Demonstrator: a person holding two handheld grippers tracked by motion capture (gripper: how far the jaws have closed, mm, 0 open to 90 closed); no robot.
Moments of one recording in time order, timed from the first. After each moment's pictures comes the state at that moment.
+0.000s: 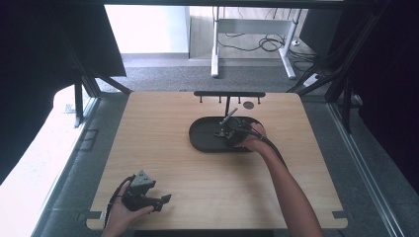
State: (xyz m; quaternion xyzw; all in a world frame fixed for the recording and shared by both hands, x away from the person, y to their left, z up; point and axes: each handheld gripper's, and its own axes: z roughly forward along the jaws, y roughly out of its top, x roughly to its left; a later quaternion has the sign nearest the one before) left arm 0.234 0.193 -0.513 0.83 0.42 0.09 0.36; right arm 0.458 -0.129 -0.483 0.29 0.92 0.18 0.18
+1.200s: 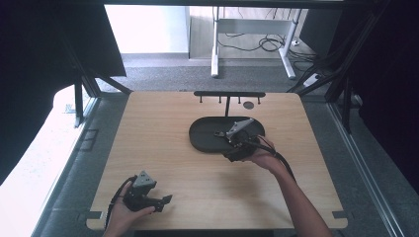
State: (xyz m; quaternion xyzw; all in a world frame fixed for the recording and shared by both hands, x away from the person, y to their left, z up) left arm 0.234 0.189 -0.514 0.83 0.42 0.09 0.36; right arm 0.382 -0.148 -0.448 0.27 0.91 0.29 0.14
